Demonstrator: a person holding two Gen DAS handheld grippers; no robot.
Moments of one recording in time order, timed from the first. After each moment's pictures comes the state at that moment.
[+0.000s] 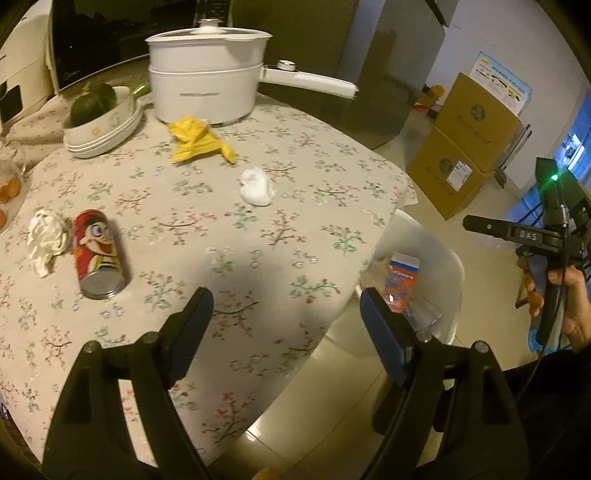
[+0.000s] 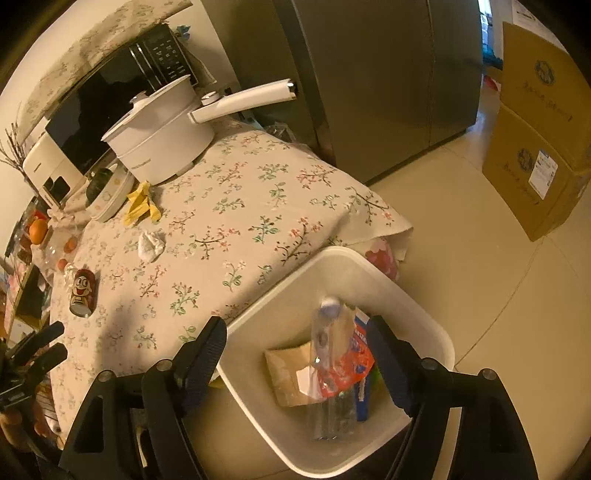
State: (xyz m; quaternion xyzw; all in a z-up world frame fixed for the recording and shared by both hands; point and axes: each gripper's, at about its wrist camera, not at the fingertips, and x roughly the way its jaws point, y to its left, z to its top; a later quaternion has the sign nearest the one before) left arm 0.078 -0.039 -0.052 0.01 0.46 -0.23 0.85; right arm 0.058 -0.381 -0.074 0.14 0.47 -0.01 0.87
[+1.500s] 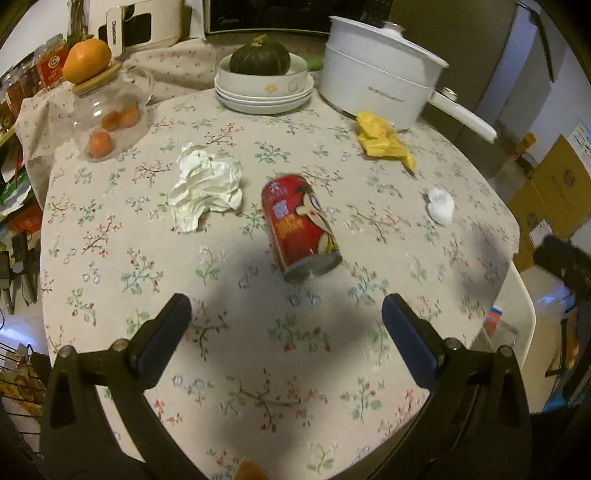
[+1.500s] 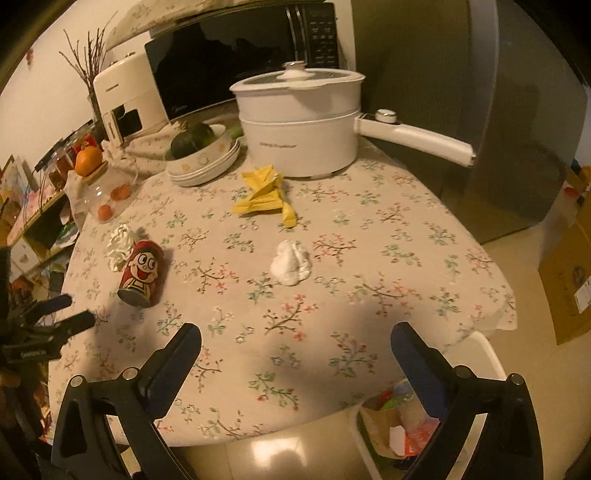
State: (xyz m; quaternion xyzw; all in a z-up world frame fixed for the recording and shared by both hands) left arm 0.123 0.111 -0.078 -0.04 0.49 -0.05 0.87; right arm 0.124 -0.187 -0.054 0.00 0.44 0.08 0.89
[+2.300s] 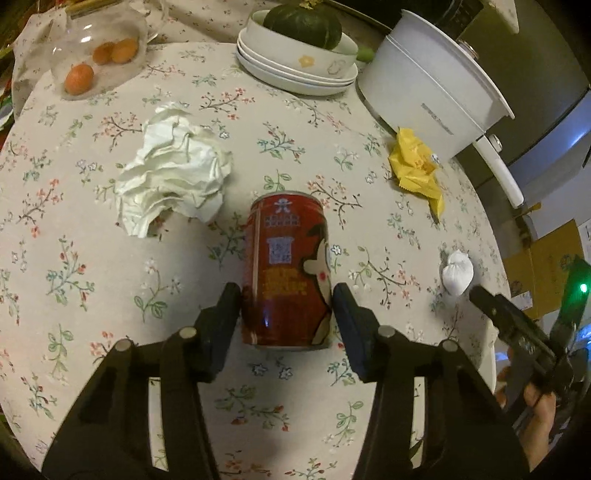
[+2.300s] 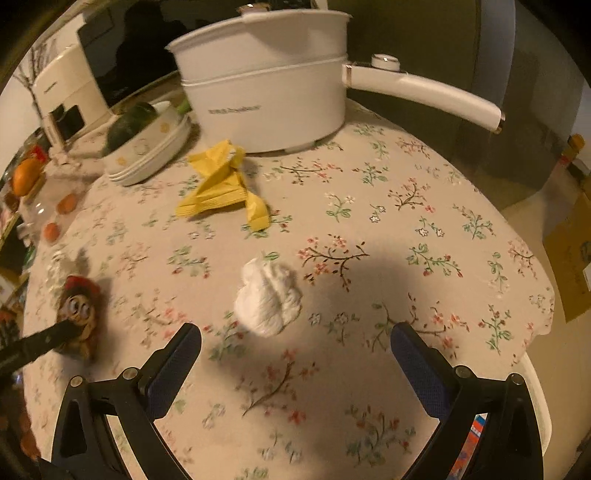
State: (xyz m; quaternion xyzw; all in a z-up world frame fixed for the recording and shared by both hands) left arm 0.184 0.112 -0.117 -0.17 0.53 -0.03 0.83; right arm 0.221 -0.185 -0.126 0.03 0.49 0.02 0.87
